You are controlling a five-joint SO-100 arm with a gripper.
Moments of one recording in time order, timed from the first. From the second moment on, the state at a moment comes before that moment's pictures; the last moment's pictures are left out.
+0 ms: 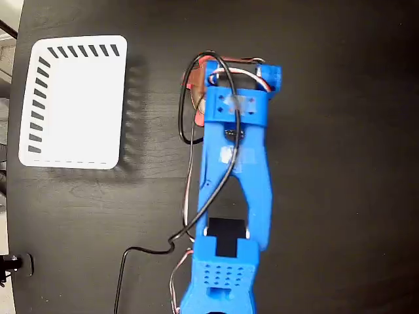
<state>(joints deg) 5.9 41.8 48.5 71.5 -87.8</state>
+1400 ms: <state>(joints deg) 1.5 56.2 52.1 79.5 -65.5</state>
